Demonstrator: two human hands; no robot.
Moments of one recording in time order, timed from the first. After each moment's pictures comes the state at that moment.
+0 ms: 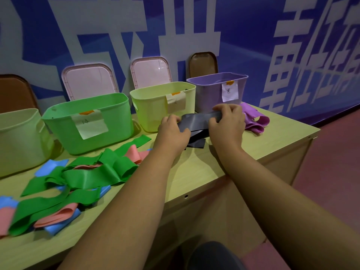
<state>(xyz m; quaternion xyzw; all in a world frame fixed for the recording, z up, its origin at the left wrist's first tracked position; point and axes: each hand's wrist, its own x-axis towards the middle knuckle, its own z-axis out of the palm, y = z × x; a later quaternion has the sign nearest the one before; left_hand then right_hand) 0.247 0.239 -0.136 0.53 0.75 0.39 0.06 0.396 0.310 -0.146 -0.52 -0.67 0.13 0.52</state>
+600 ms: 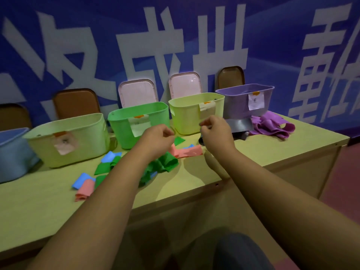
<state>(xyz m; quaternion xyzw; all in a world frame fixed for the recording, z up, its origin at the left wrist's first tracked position) 0.168 0.091 -0.081 0.51 0.79 0.34 0.05 0.333 0.218 -0.113 -0.39 -0.75 0.26 0.46</state>
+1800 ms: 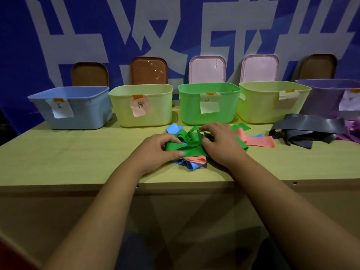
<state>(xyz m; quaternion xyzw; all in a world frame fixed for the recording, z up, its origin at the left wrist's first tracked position) 0.050 -0.097 -0.154 0.47 0.78 0.40 0.09 0.205 0.100 -0.153 -0.21 -0.92 0.19 0.29</state>
